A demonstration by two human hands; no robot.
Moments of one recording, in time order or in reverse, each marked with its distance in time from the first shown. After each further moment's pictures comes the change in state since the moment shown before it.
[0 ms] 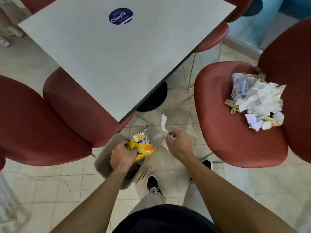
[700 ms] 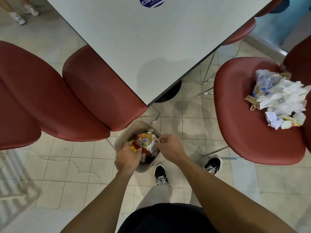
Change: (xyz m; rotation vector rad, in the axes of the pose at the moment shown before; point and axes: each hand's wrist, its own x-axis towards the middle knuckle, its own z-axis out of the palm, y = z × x) left_hand 0.000 -0.105 -0.018 0.014 -0.003 -0.022; right_hand -0.058 -0.051 0.094 -0.019 -0.305 0.010
